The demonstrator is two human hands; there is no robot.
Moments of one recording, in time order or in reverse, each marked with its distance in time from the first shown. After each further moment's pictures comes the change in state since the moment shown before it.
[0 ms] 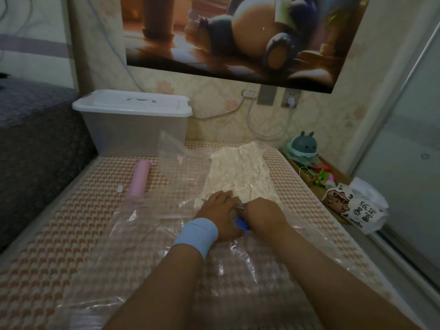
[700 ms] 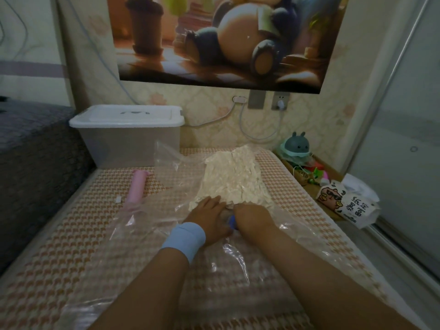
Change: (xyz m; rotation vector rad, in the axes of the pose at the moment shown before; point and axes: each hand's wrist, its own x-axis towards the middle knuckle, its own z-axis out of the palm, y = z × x) left_hand -0.003 -0.010 -0.002 0.107 -0.072 -0.049; right_hand -0.014 -0.014 -0.017 0.122 -0.028 0.079
